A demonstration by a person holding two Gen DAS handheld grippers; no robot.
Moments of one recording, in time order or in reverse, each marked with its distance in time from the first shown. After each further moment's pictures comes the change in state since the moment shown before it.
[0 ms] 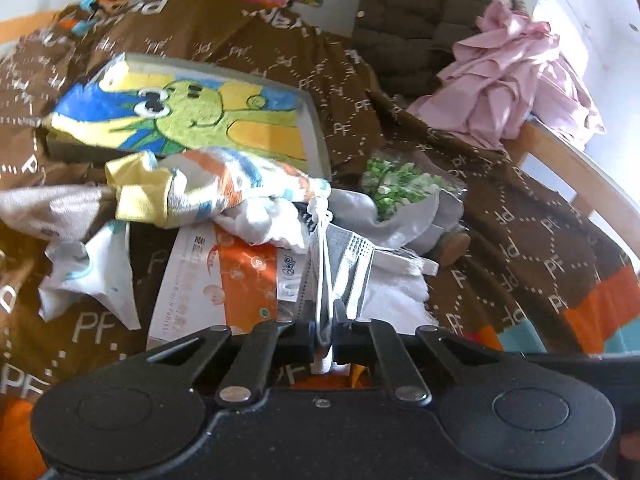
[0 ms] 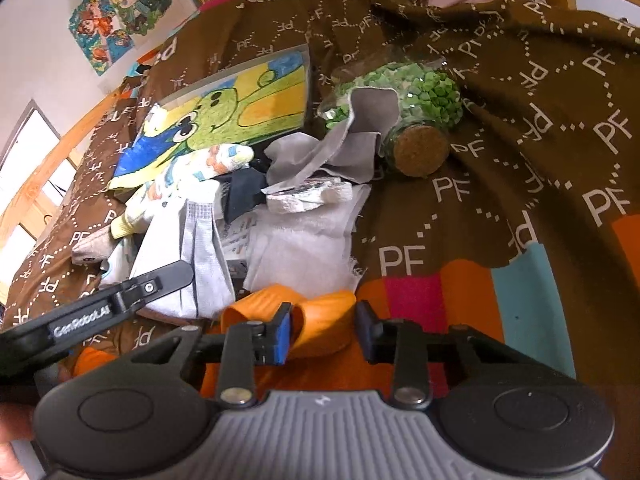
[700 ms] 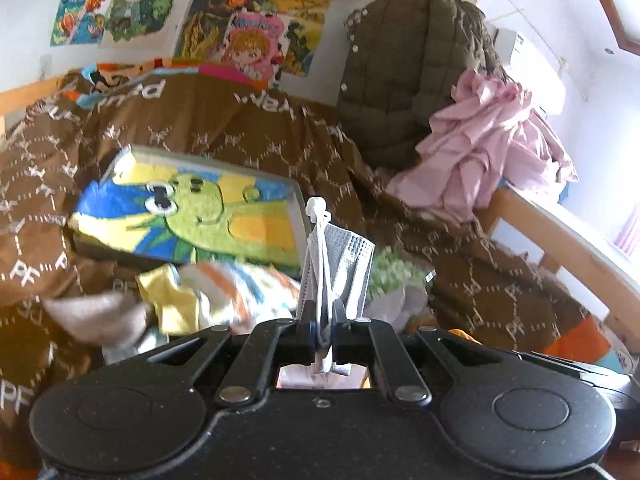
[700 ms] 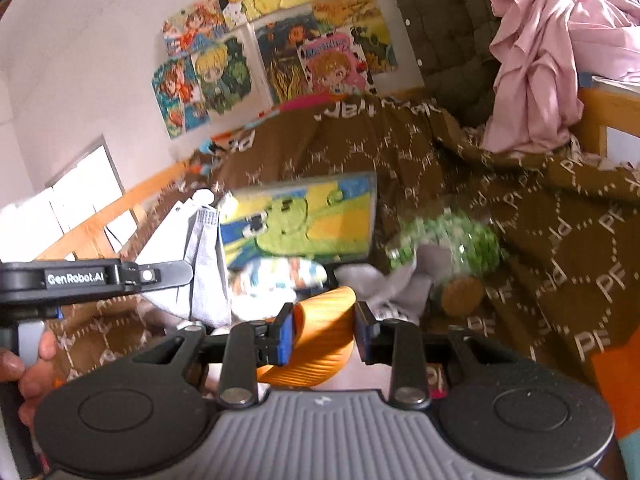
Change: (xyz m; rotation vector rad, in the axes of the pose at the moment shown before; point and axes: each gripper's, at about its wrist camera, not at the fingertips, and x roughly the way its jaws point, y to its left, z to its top) left arm -0.074 -0.010 0.055 0.028 -0.173 -0.007; right arm -0.068 0.033 0.015 -0.165 -0.342 0.108
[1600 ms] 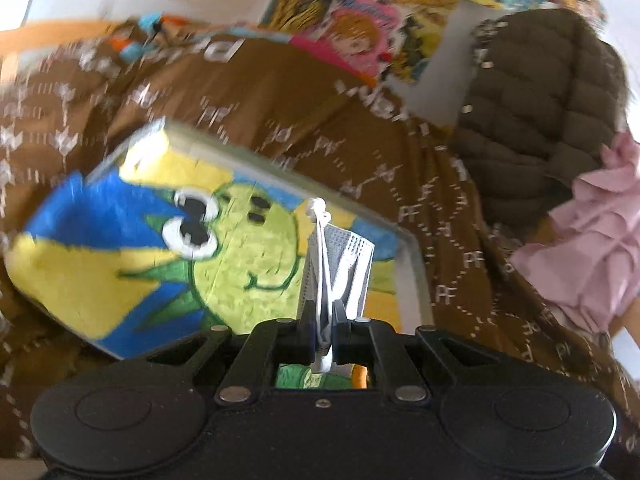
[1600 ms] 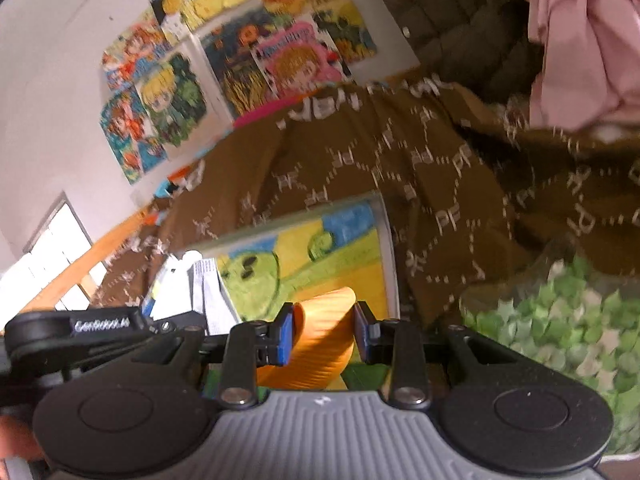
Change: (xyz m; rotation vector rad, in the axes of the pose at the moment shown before) left arm 0.212 0.107 0.072 -0.254 -0.005 0.164; right arm 0.251 -0.042 0.064 0.153 -0.028 0.006
